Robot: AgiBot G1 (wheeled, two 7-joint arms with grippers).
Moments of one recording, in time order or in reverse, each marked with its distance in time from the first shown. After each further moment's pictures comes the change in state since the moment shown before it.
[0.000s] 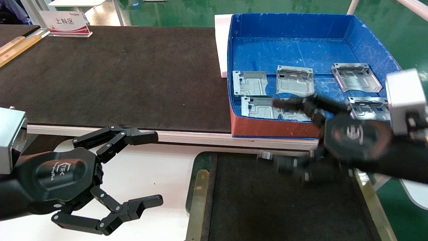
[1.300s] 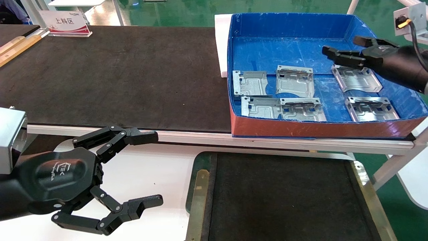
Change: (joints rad) left arm 0.000 0.000 0.000 0.000 0.000 0.000 0.000; right arm 0.569 -0.259 -0.089 -1.023 -0.308 0.421 -0.248
